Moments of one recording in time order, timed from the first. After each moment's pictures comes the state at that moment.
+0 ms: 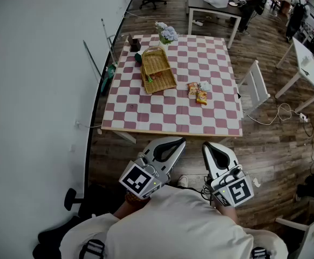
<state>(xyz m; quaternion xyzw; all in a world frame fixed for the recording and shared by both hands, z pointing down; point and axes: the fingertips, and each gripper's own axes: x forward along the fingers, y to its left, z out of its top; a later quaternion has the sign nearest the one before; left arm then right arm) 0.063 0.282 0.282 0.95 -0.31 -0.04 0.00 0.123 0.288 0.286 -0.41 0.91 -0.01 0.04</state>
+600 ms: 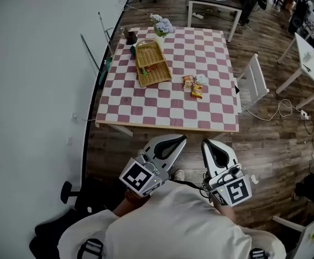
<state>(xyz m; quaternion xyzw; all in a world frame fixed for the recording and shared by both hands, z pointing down) 0.112 0.281 0.306 0.95 -0.31 -0.02 0.03 0.167 0.285 0.300 -0.42 0.91 -0.01 0.04</state>
